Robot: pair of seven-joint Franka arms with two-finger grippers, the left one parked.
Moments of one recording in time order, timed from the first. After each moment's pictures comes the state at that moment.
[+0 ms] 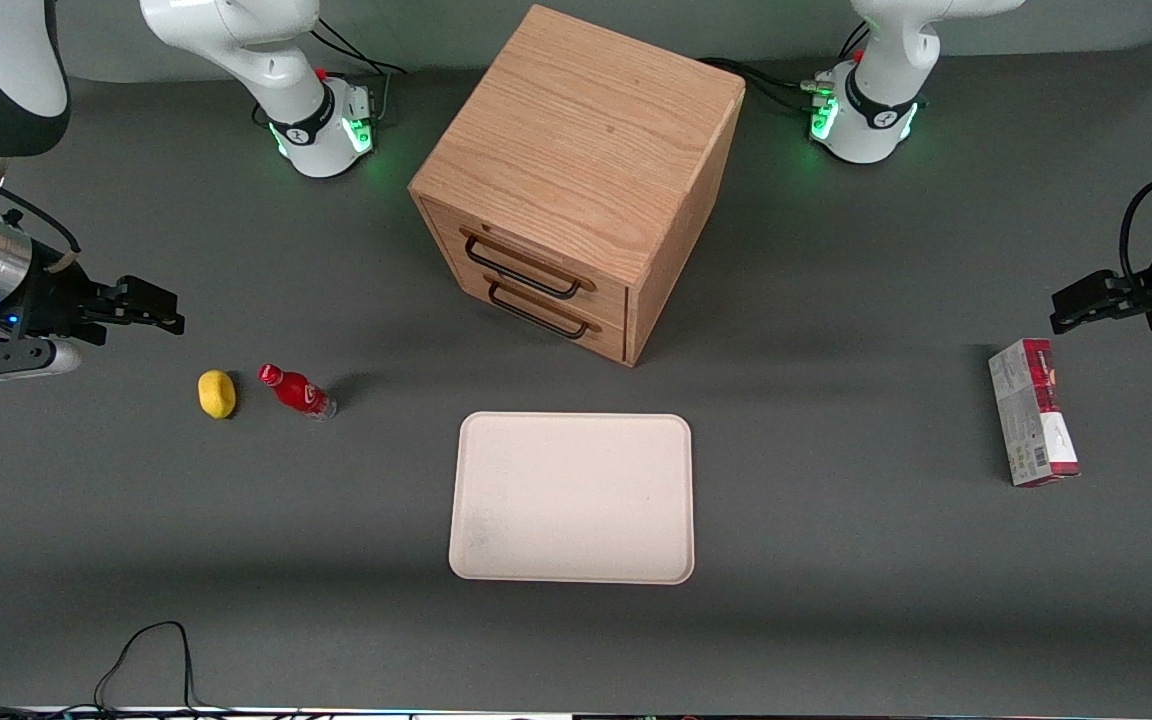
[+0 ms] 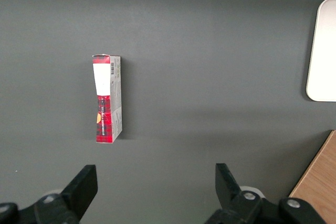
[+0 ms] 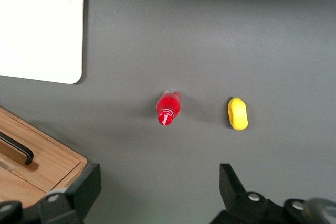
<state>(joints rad) 0.09 0.08 -0.05 -1.58 0.05 1.61 -0.03</state>
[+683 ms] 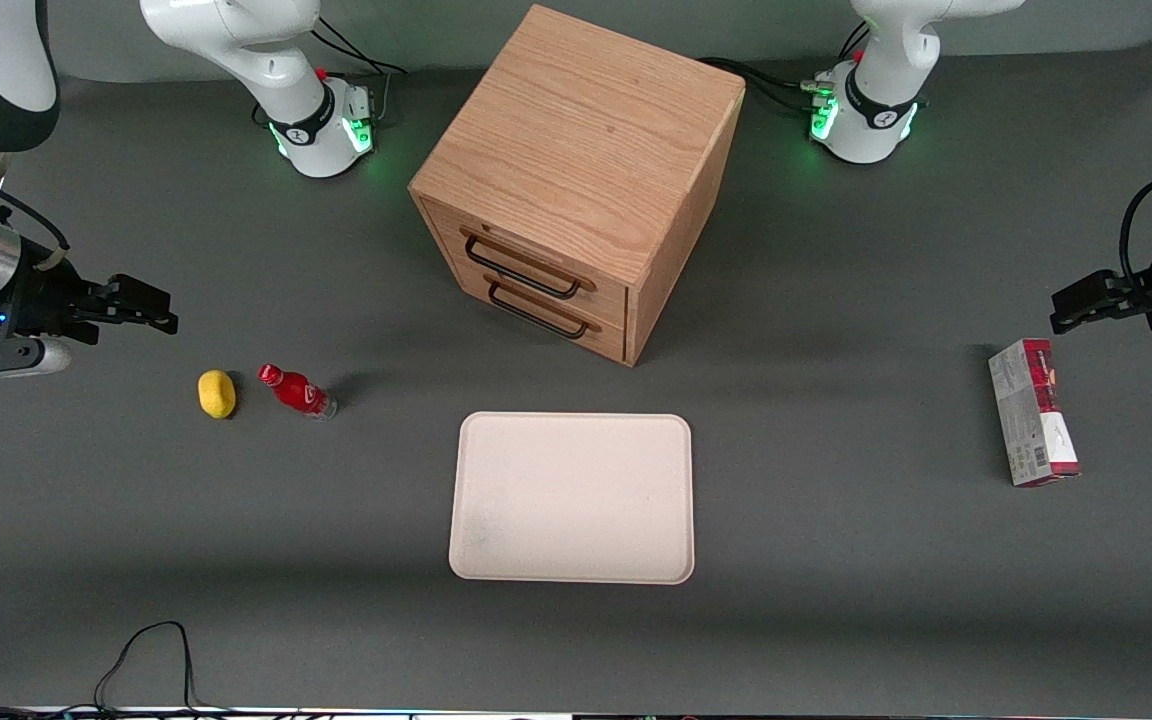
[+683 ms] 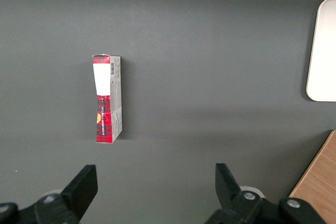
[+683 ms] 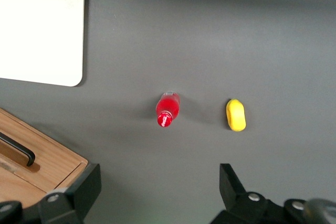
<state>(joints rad) 0.09 0.11 -0.05 -1.53 0.05 1.59 -0.03</state>
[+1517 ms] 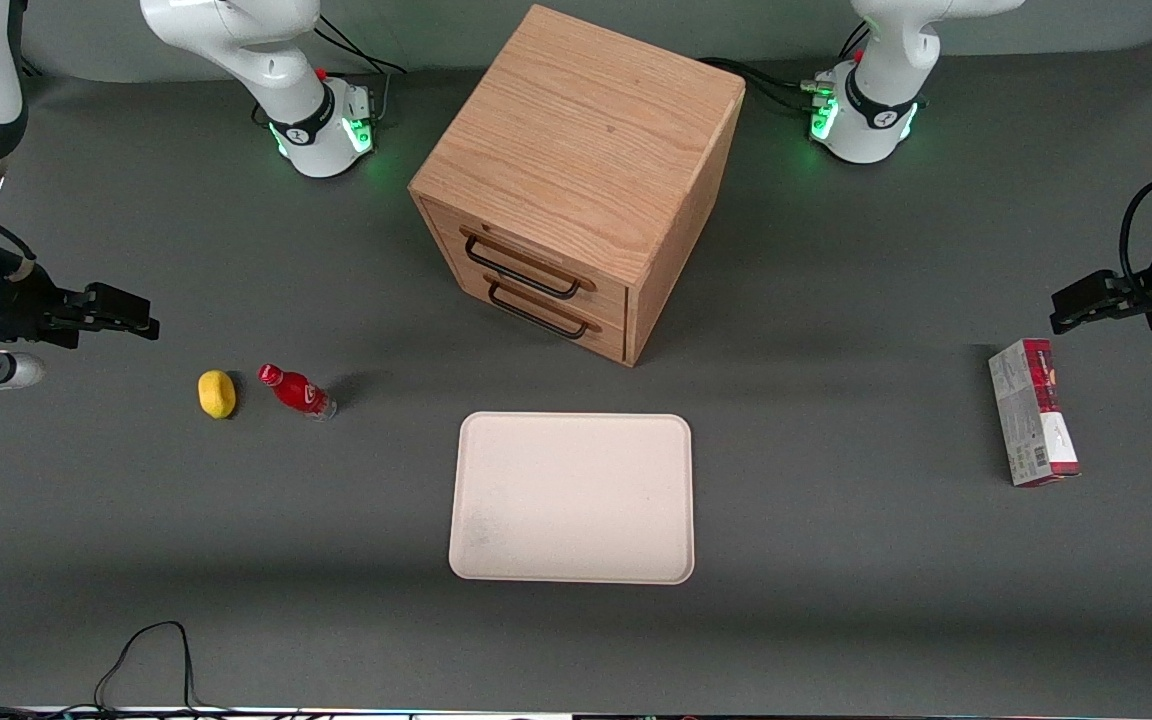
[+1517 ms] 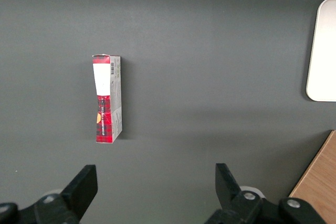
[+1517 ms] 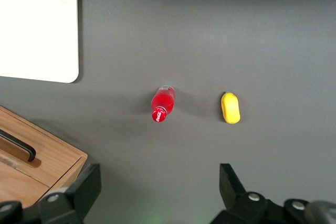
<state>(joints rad) 0.08 0.19 -0.07 -1.39 0.05 1.47 -0.03</state>
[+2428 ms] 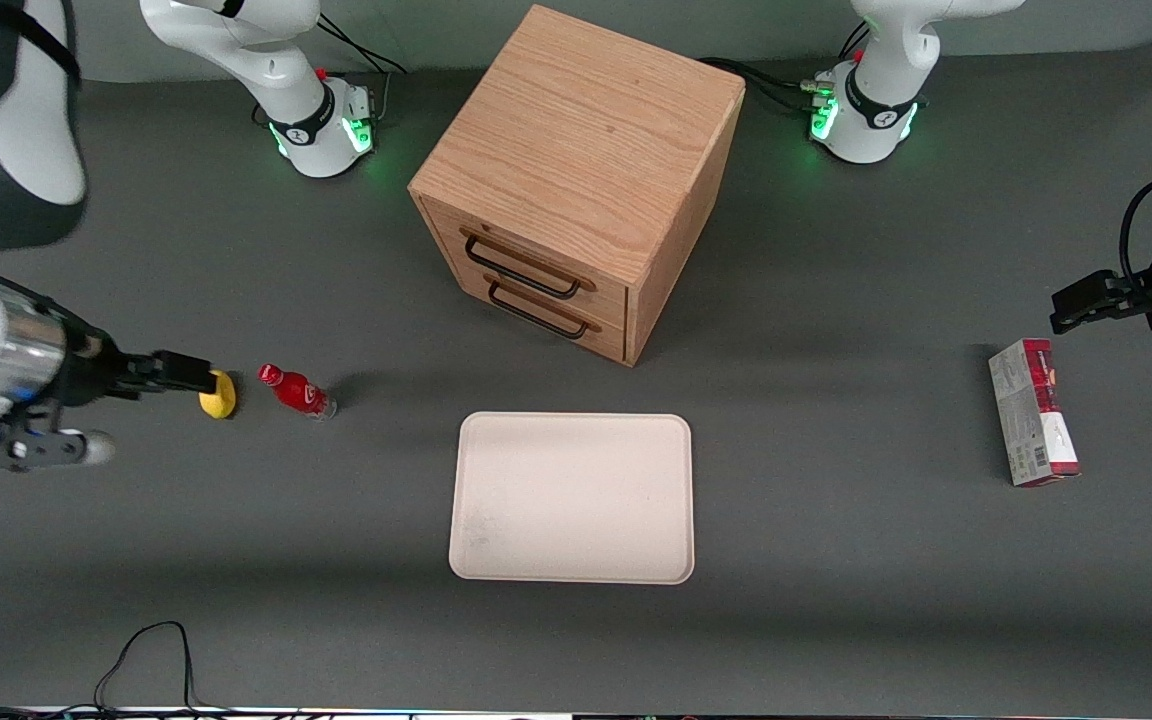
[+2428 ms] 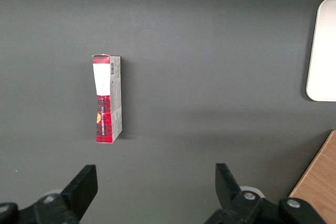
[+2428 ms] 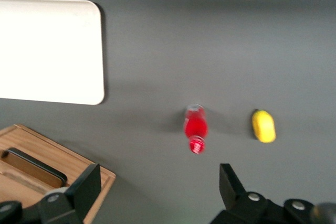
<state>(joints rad) 0.12 0.46 0.00 -1.10 0.09 1.43 0.12</state>
